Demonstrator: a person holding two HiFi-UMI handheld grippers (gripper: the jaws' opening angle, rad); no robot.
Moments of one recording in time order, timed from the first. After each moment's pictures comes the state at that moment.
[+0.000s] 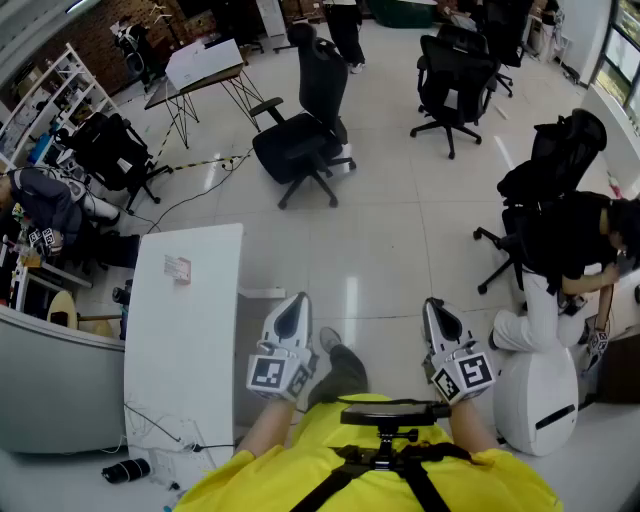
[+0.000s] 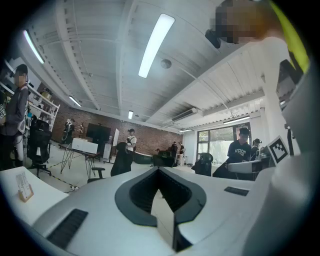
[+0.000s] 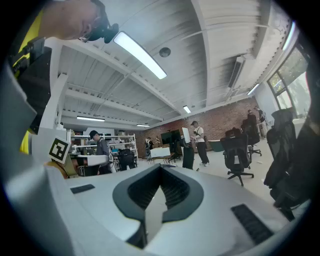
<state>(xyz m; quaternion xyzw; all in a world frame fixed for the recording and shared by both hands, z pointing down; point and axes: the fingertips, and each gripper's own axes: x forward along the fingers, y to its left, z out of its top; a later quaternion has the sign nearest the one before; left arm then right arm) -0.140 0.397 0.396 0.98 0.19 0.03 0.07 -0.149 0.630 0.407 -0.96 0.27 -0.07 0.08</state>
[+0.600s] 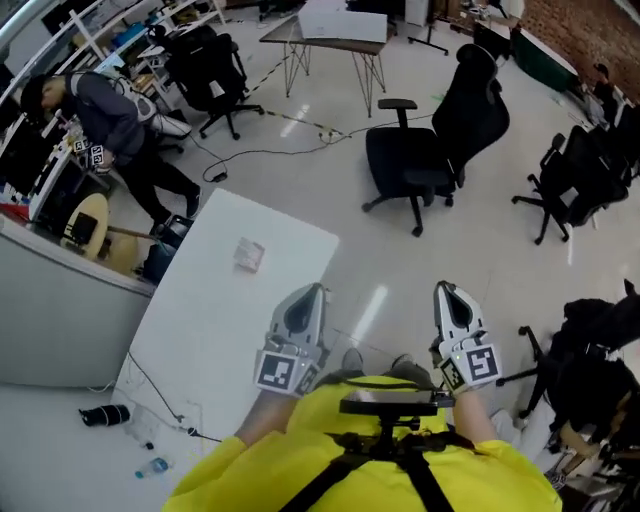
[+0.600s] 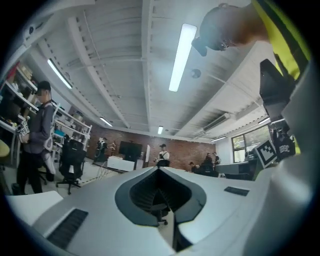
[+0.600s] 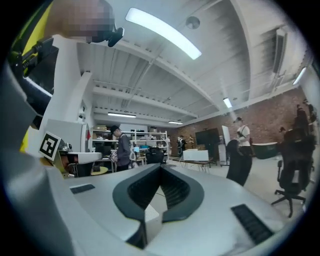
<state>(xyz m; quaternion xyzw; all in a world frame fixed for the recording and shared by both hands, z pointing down) -0.002 0.134 0.352 1.00 0.02 -0.05 0.07 0.097 0.329 0.361 -0.89 0.45 -0.04 0.03</state>
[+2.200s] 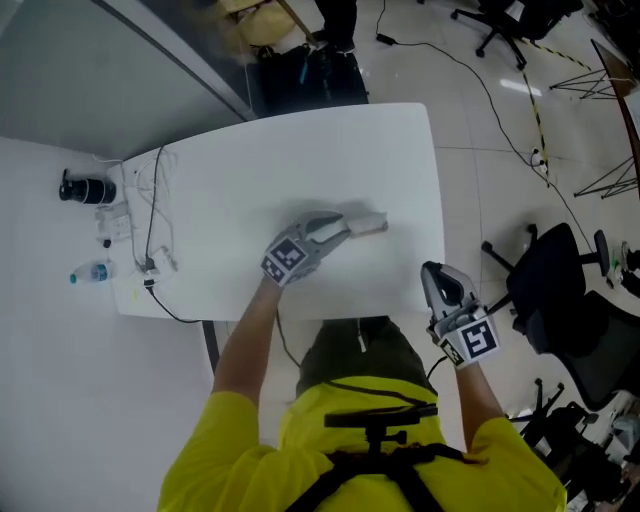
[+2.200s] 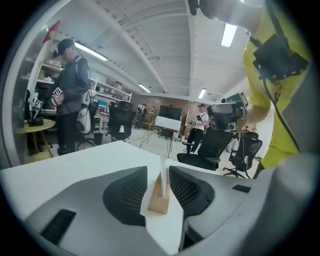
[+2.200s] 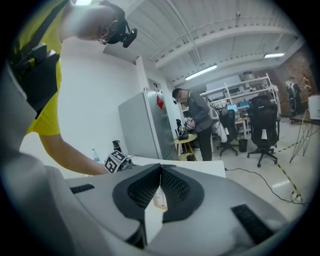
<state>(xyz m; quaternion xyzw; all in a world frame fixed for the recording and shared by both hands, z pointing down) -0.006 -0.239 0.678 0.96 -0.17 0.17 0.13 0.125 -0.158 0.548 -0.44 0.88 -0.17 -0.08</state>
